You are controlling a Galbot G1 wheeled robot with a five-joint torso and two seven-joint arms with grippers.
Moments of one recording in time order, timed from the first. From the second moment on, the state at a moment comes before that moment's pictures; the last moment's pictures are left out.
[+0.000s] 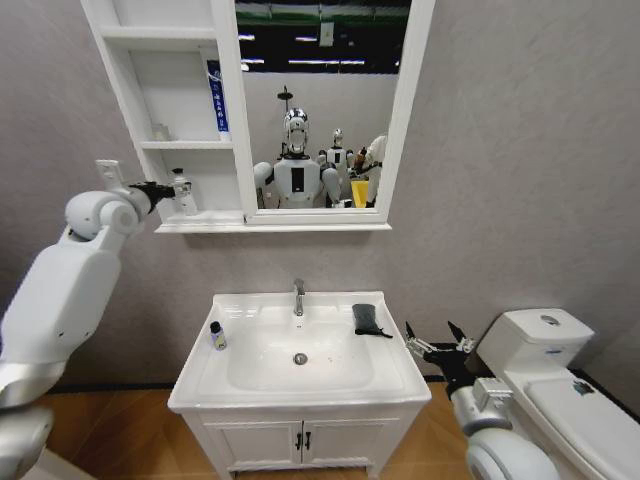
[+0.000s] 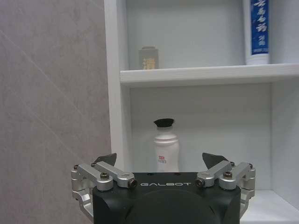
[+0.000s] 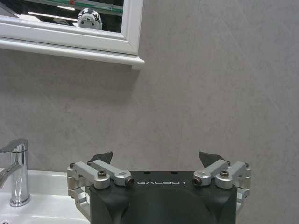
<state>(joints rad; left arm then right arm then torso) 0.30 -0.71 -0.34 -1.73 -1.00 0.70 -0.33 -1.63 1.20 0.66 2.35 0.29 -0.30 0.22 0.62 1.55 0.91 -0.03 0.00</state>
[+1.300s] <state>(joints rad) 1.18 -1.24 -0.55 -1.66 -0.24 0.07 -0.02 -1.63 1.24 0.66 2.32 0.27 -0.25 0.20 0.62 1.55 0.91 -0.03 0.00</state>
